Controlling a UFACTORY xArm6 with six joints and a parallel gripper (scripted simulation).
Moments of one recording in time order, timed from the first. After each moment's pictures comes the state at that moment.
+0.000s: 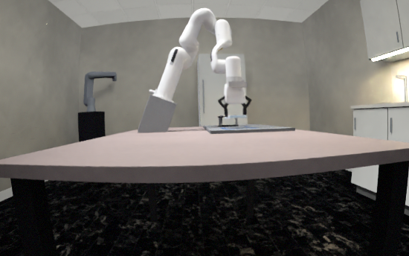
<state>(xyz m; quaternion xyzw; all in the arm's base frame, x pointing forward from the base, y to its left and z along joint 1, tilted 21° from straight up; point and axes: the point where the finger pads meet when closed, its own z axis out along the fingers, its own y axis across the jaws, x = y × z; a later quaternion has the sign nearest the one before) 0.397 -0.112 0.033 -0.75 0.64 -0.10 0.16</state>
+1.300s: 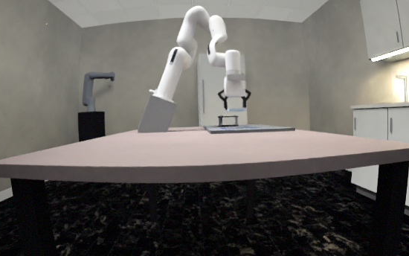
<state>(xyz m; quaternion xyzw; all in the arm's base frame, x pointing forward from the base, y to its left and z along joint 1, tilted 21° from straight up) 0.385 -0.111 0.066 -0.73 0.65 -0.09 0.16</state>
